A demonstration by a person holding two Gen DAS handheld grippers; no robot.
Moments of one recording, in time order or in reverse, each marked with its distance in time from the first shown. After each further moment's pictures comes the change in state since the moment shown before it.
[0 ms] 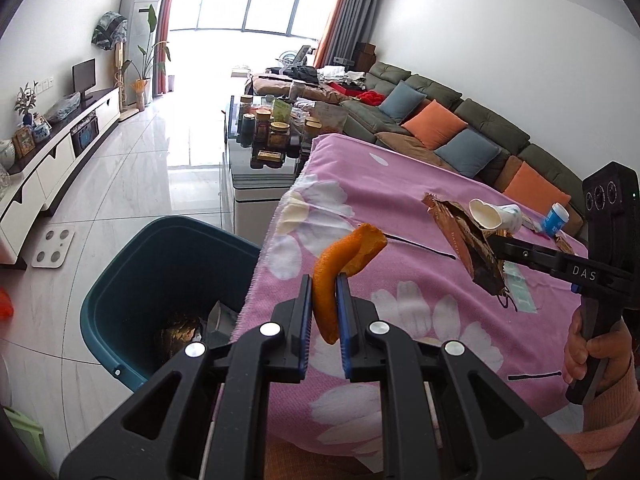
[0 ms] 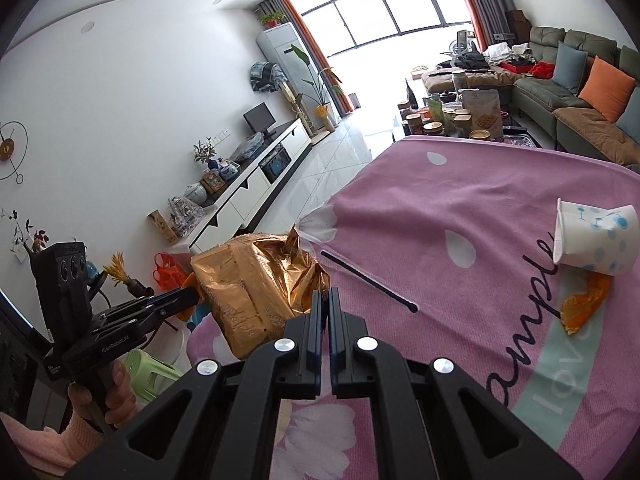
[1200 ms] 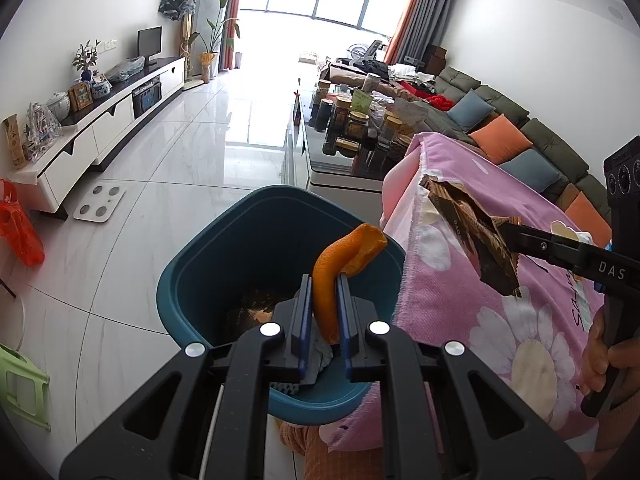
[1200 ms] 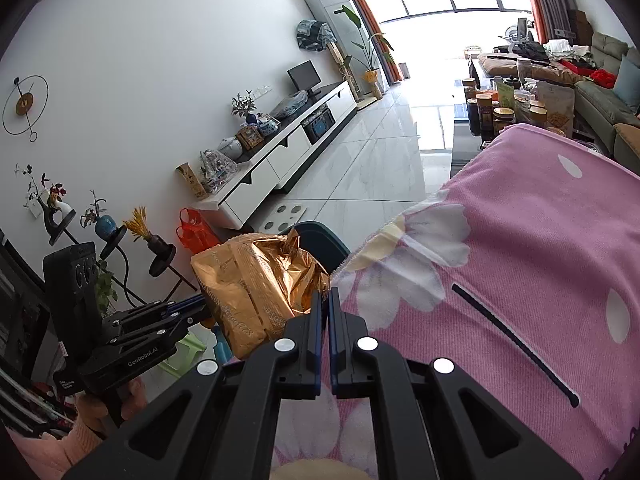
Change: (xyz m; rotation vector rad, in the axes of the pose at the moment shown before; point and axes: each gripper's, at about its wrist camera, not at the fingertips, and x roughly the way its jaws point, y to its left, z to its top) left arm -0.002 0.093 -0.020 -0.162 0.032 0.187; right arm 0.097 0.079 0.023 -0.123 0.143 0.103
